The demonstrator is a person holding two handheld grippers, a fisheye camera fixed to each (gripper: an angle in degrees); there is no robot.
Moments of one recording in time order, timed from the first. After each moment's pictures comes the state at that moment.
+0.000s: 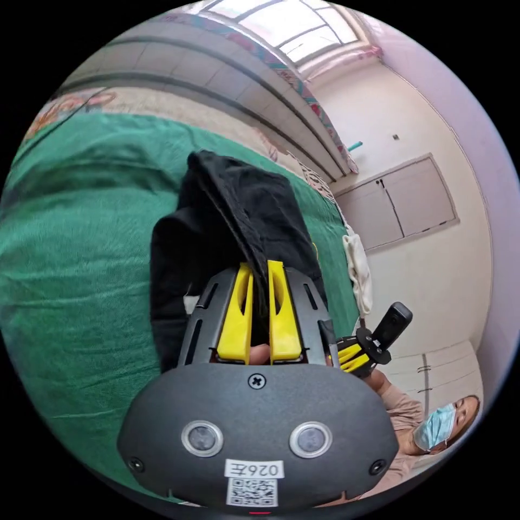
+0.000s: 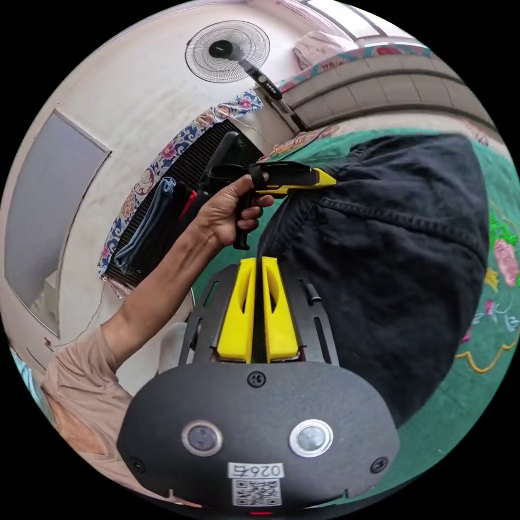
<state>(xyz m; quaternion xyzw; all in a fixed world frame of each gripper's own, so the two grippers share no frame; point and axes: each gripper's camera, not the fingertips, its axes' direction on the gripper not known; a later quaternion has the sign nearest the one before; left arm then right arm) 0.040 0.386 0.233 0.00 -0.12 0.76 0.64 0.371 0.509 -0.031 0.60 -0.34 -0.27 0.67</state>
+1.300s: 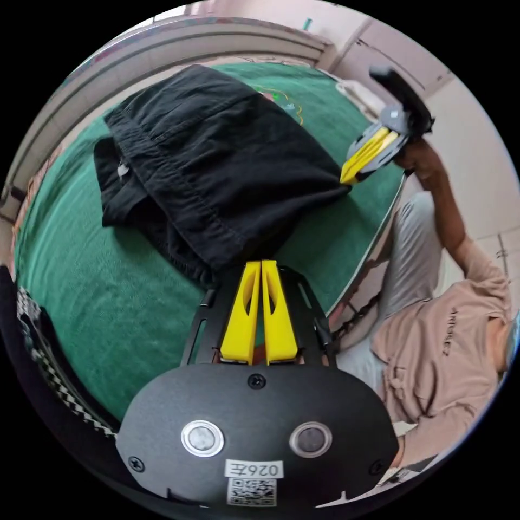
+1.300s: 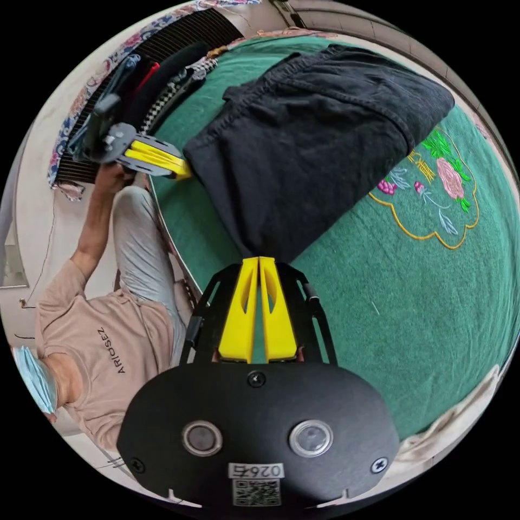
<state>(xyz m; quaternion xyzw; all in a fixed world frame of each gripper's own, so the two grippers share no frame) -0.219 0.415 0.267 -0.02 -0.38 0.81 0.44 0.590 0.371 0.410 0.40 -0.10 -0.30 0.86</state>
